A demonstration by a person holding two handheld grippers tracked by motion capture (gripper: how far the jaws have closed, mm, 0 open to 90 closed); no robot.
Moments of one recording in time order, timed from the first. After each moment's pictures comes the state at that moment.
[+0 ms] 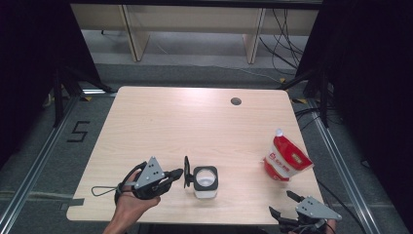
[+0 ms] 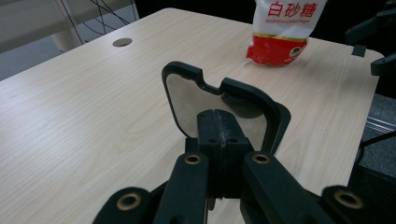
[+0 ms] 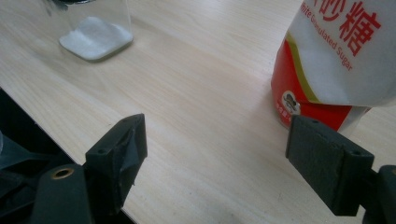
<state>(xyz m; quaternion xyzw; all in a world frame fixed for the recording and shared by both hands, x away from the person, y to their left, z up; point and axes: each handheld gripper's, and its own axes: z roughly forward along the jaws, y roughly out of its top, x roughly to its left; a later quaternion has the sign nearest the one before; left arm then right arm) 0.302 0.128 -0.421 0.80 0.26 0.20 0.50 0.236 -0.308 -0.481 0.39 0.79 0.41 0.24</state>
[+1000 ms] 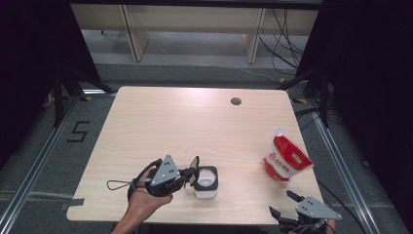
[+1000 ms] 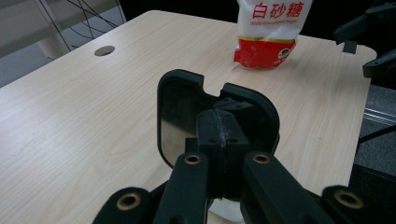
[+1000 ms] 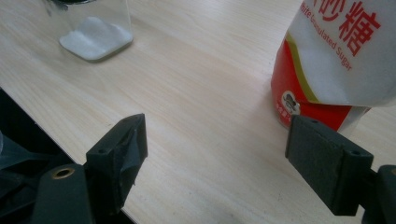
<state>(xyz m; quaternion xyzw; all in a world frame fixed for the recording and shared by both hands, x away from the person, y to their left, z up) 0.310 0.097 -0.419 0.82 0.23 0.19 0.49 0.238 -0.308 -0.481 0.38 0.79 0.42 0.24</state>
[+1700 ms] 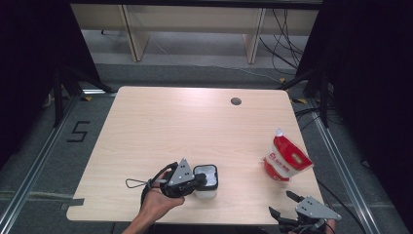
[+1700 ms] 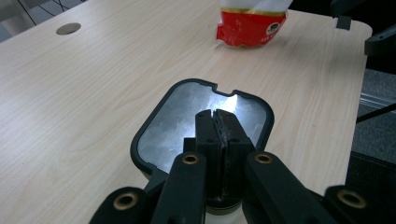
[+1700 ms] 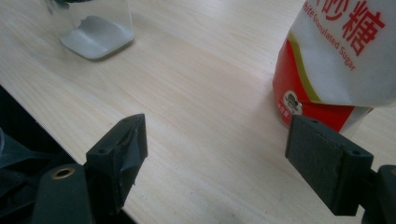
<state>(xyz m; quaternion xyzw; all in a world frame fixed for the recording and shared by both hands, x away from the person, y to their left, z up) 0.318 0.070 -0.445 0.84 0.23 0.15 0.46 0.238 -0.308 -0.482 0.37 0.79 0.42 0.25</state>
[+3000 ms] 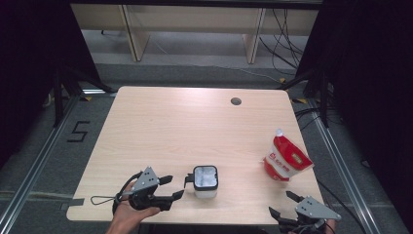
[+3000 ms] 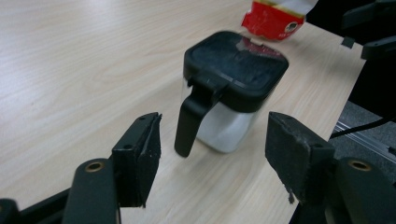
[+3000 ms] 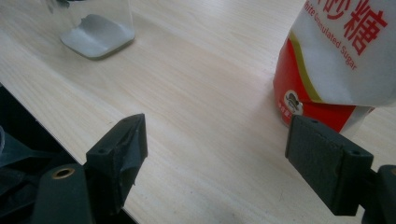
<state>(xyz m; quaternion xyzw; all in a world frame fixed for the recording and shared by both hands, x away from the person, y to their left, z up) 0.294 0.144 -0.460 0.80 0.33 0.11 0.50 0.237 -0.307 -0.482 0.38 0.79 0.42 0.23</state>
